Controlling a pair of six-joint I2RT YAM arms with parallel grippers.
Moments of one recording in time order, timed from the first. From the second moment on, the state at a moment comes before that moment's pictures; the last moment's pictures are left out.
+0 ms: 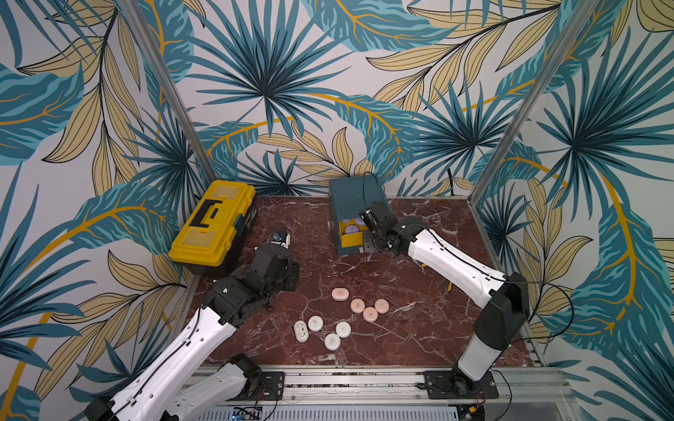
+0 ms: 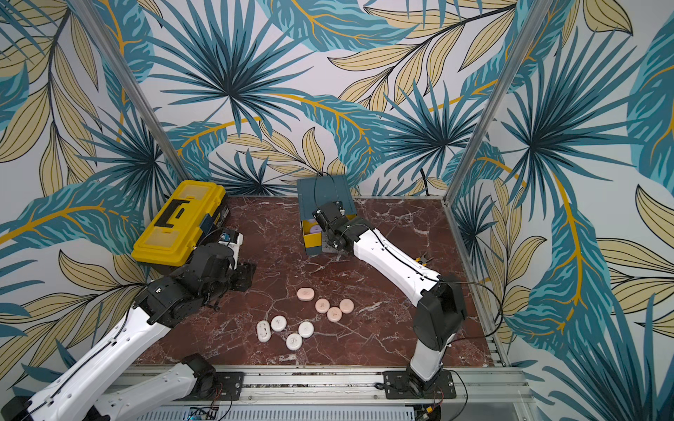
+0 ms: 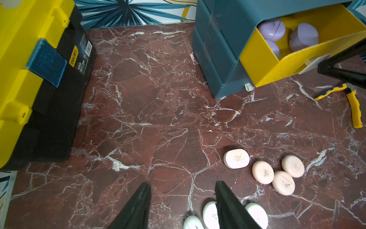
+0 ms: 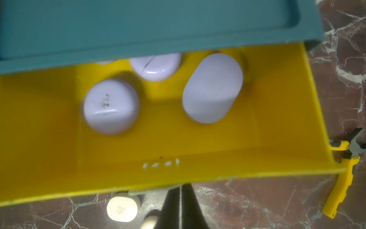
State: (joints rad) left arm -0.59 0.93 1.04 -0.86 -0.27 -0.38; right arm 0.66 1.76 1.66 -0.91 0.34 0.53
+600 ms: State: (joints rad) left arm -0.59 0.93 1.03 -0.86 -0.27 -0.38; right arm 0.63 1.92 1.86 -0.91 0.34 0.50
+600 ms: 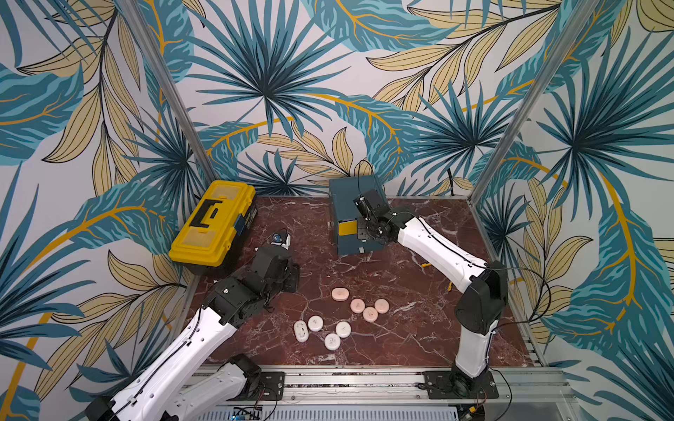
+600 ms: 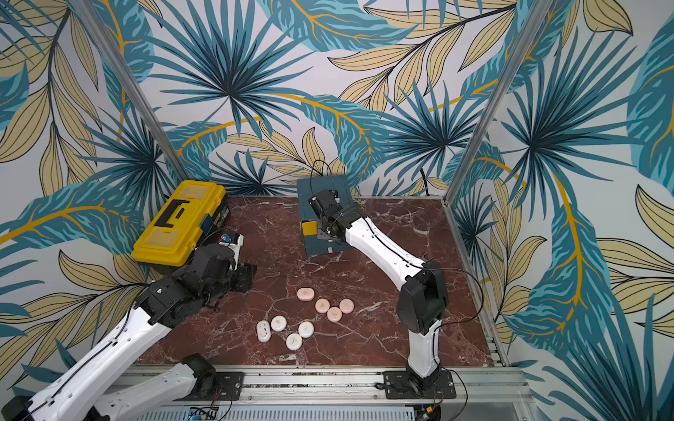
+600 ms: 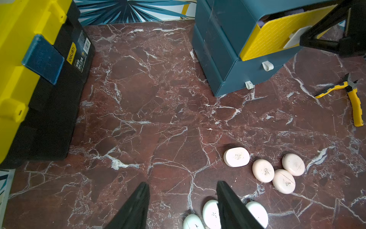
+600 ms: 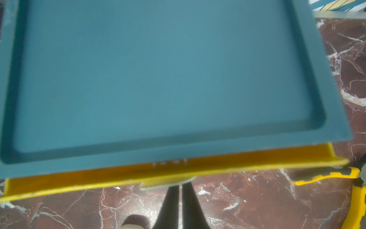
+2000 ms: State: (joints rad) left arm -0.59 0.92 1.01 -0.85 -0.24 -0.39; right arm 0.40 1.79 1.16 0.01 -0.30 1.11
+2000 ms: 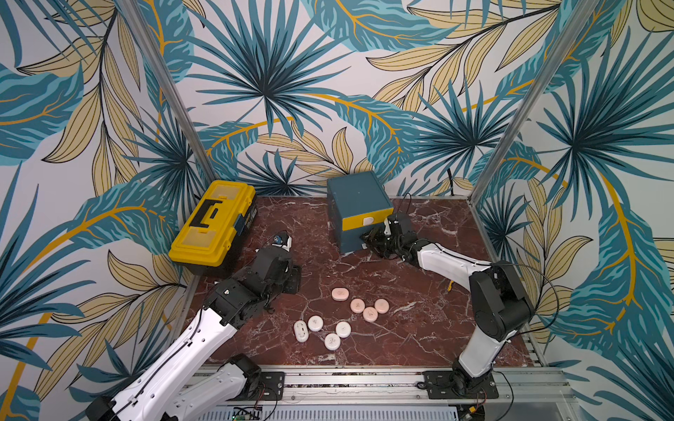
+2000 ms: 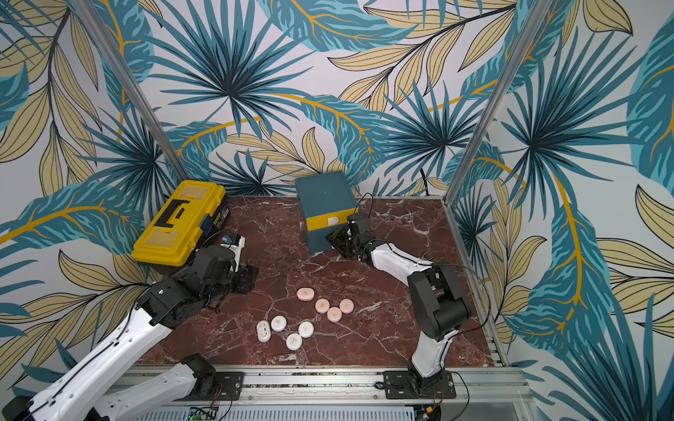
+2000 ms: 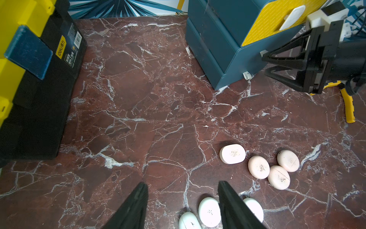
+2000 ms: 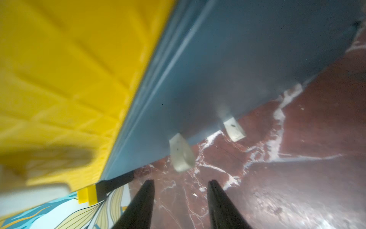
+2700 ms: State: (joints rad) left arm -0.59 0.92 0.98 -0.84 -0.24 -0.39; right arm 0.37 1.66 0.78 0.47 -0.26 1.33
